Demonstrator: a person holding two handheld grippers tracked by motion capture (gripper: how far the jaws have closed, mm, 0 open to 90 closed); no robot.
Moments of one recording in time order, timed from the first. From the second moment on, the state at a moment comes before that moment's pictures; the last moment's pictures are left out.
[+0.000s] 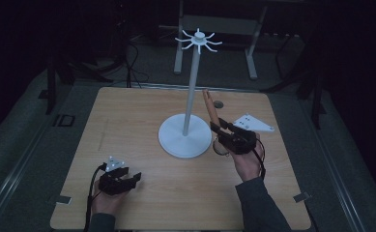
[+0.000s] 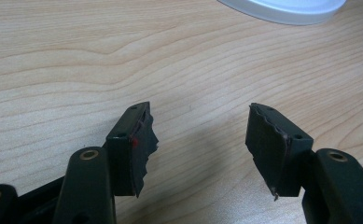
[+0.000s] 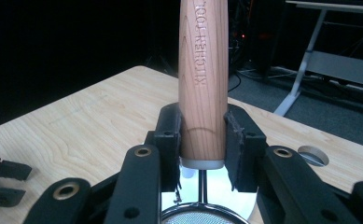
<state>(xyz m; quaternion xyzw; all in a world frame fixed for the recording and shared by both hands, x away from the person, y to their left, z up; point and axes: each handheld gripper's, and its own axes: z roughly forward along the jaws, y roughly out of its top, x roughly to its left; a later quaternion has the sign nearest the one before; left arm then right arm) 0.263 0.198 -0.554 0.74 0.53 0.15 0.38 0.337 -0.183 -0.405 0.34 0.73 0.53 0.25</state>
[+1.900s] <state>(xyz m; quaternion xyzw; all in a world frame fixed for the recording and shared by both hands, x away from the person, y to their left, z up) 0.263 0.198 -0.553 0.74 0.53 0.15 0.38 0.343 -0.185 -0.374 0.35 0.69 0.58 0.25</state>
